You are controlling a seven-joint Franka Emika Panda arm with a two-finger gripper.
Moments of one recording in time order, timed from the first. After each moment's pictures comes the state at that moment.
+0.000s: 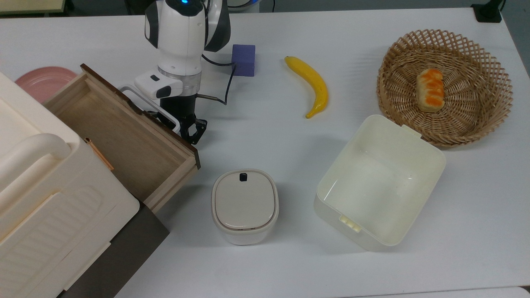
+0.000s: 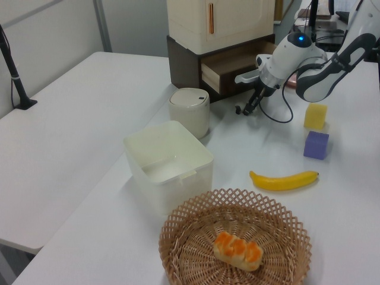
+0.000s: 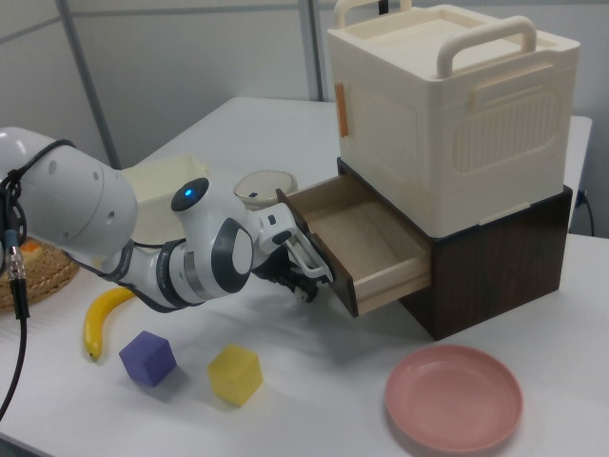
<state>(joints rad) -0.17 0.36 -0.01 -2.11 -0.59 2.99 0.40</state>
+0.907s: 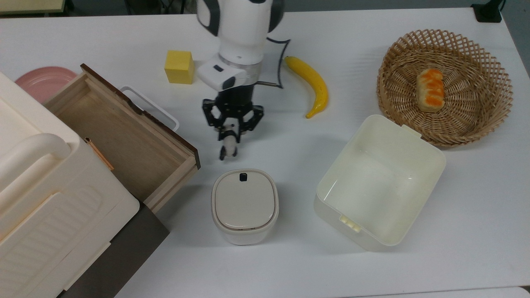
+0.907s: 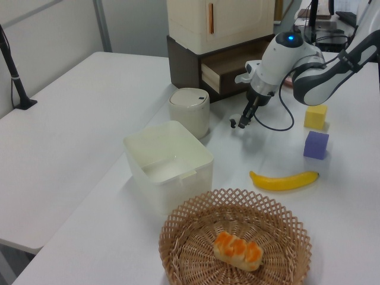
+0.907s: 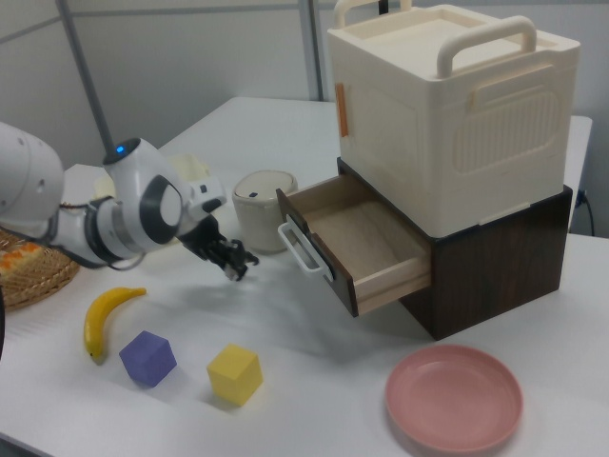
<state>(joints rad) 0.07 0.24 0.01 -2.12 -0.48 2.73 0.46</state>
